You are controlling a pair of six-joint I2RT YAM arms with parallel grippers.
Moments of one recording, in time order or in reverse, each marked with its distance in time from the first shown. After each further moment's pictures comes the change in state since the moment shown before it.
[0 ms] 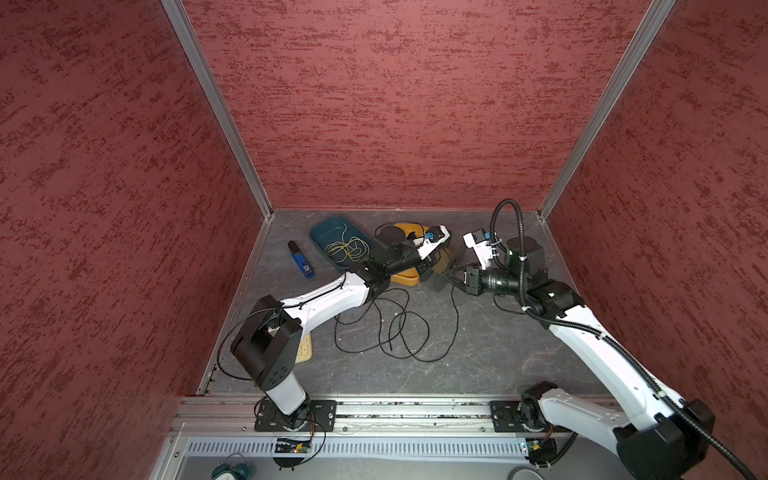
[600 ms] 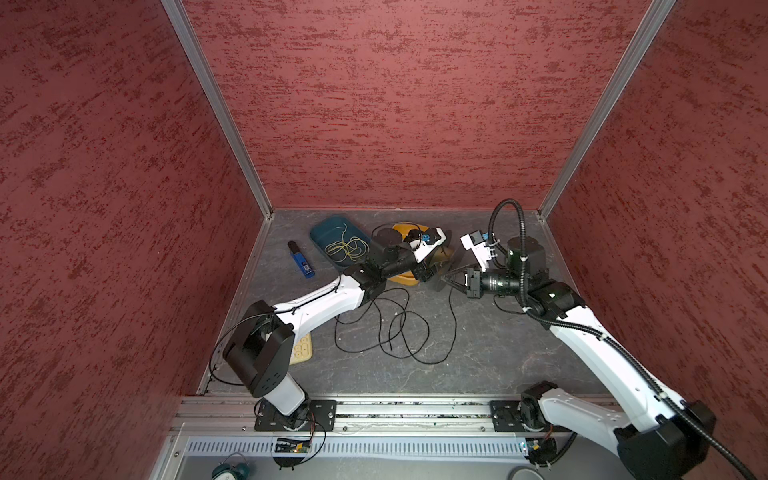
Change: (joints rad) left arm 0.005 -0.027 -0.046 0.017 0.029 0.011; right arm 0.006 0.018 0.000 0.014 -0.169 -0.008
